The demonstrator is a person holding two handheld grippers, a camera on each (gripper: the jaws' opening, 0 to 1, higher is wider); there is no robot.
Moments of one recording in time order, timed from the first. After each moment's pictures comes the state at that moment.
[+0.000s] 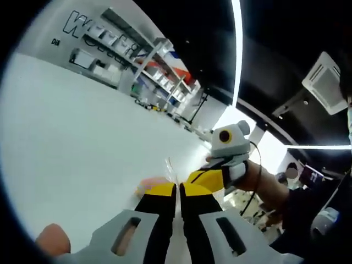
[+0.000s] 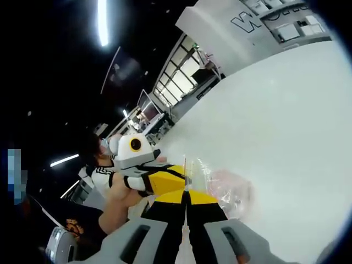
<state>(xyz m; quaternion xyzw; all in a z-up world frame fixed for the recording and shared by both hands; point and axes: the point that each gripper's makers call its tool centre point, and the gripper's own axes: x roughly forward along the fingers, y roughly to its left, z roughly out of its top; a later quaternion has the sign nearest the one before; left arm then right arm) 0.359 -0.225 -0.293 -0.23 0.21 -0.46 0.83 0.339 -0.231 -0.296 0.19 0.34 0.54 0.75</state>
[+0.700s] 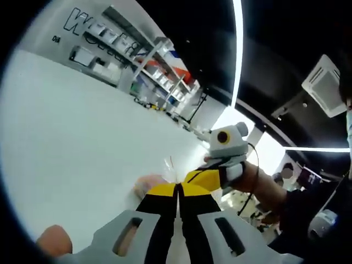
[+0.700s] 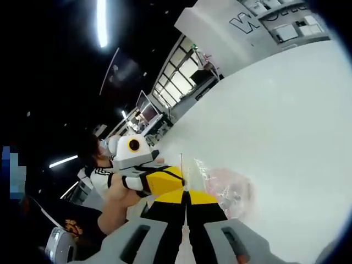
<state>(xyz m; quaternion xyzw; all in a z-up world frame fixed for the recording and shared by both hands) 0.357 -0.225 -0.296 -0.23 0.21 -0.46 0.83 0.338 -0.233 -0.300 0.20 0.34 0.54 0.75</state>
